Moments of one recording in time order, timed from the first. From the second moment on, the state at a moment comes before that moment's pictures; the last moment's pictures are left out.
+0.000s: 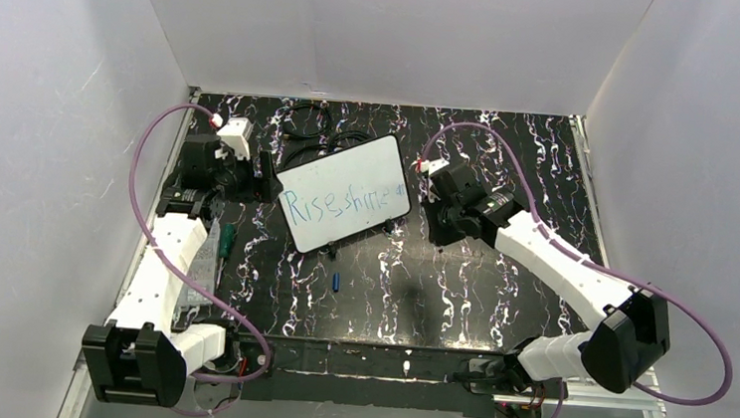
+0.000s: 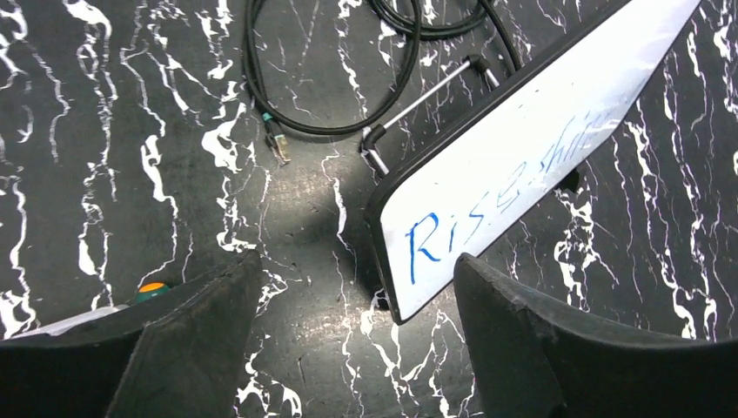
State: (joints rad) left arm -0.01 1.11 0.96 -0.51 0.31 -0.10; right arm 0.72 1.35 1.15 -0.78 0.11 0.20
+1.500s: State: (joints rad) left arm -1.14 0.91 0.71 -0.46 0.34 0.28; right arm 0.94 1.47 0.98 -0.87 -0.94 0.23
